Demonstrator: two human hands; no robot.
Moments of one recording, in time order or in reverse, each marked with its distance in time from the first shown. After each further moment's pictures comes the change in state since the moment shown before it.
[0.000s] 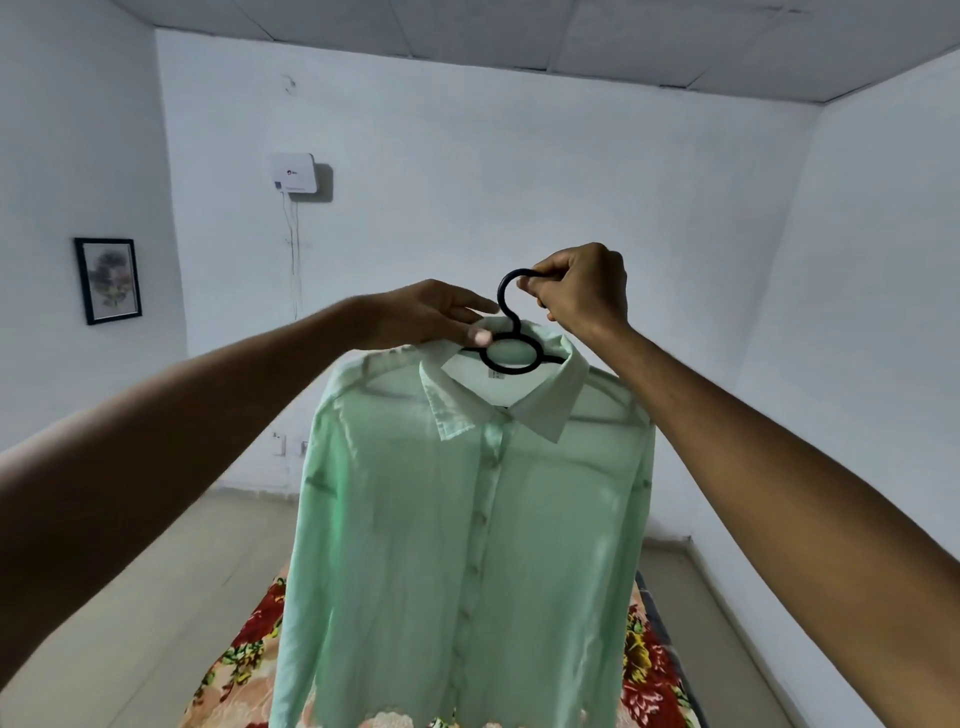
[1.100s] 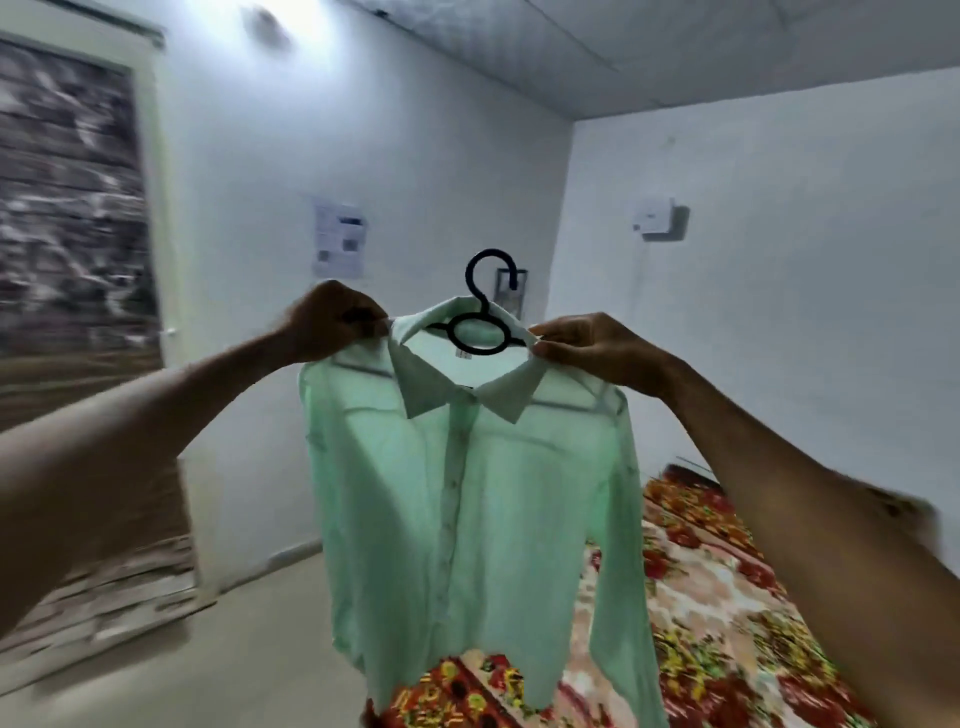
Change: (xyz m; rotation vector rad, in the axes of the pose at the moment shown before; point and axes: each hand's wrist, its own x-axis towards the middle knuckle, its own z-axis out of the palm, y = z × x) left_hand -0.476 0.075 0.008 0.979 0.994 -0.531; right_hand -0.160 -0.188 0.077 0.613 -1.206 -0.549
